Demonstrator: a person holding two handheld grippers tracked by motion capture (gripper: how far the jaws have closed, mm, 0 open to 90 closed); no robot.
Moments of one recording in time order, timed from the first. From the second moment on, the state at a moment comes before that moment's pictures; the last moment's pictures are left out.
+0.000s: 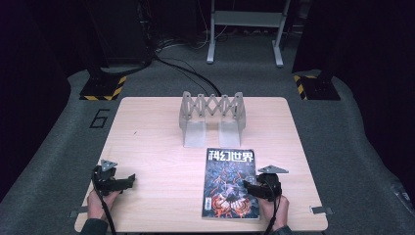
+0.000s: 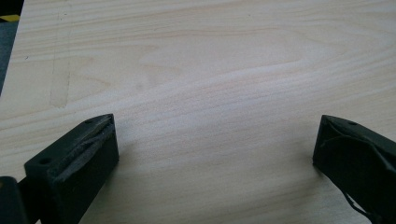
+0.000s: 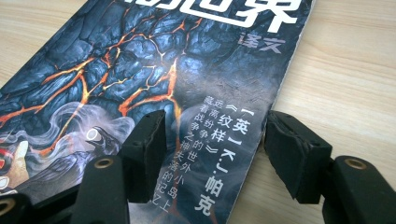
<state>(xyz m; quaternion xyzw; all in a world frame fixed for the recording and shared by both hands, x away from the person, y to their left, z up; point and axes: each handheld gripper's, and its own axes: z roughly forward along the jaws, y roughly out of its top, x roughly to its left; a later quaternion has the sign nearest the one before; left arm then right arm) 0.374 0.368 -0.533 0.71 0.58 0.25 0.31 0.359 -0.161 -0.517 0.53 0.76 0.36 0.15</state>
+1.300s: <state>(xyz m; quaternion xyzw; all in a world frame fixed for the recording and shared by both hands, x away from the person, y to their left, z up) 0.382 0.203 -0.530 0.81 0.45 0.20 0.33 0.365 -0.113 -0.518 0.52 0.76 0.36 0.15</state>
